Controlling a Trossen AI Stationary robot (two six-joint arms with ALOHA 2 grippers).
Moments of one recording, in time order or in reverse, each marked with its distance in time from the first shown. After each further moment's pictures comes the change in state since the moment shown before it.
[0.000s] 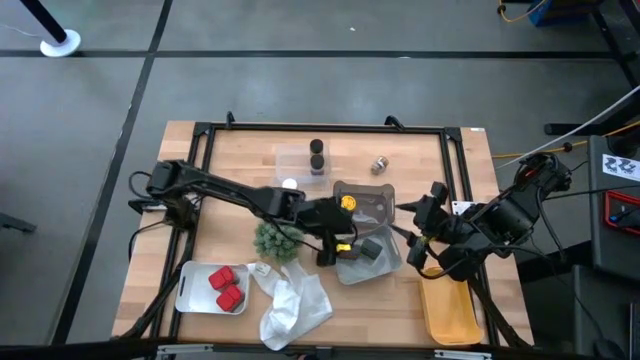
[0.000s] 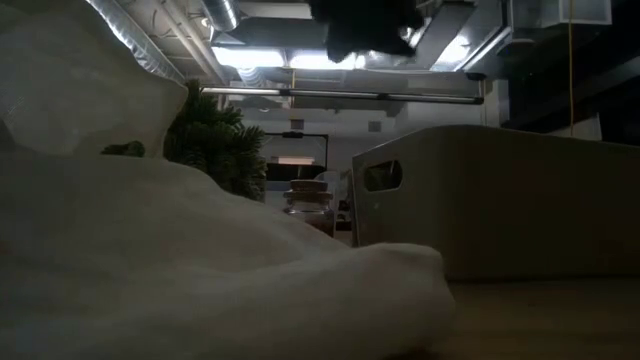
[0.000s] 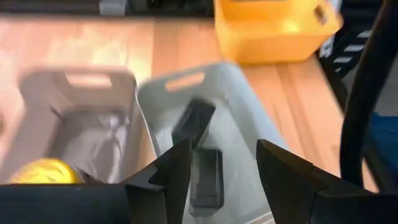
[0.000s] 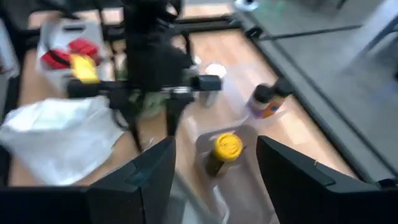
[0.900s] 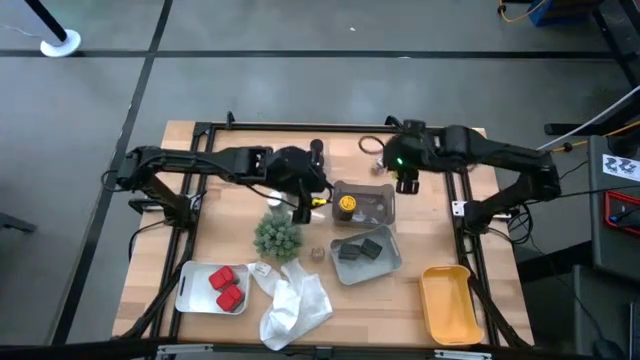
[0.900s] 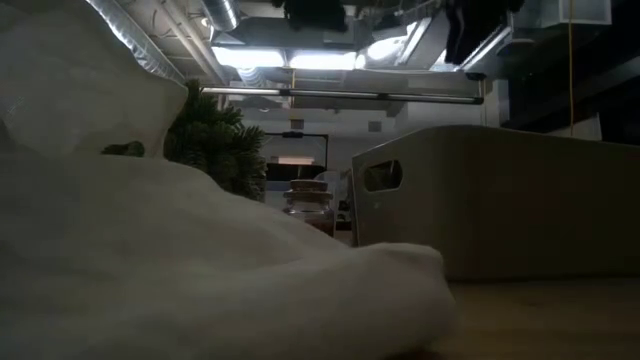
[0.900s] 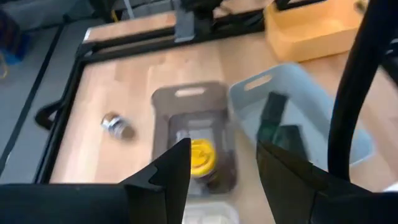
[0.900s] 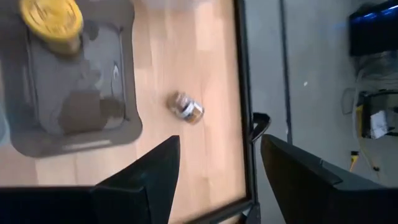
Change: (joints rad) left arm 0.177 -0.279 -0.032 -0.210 0.000 0.301; right arm -0.783 0.046 0.000 -0.169 -0.373 -0.895
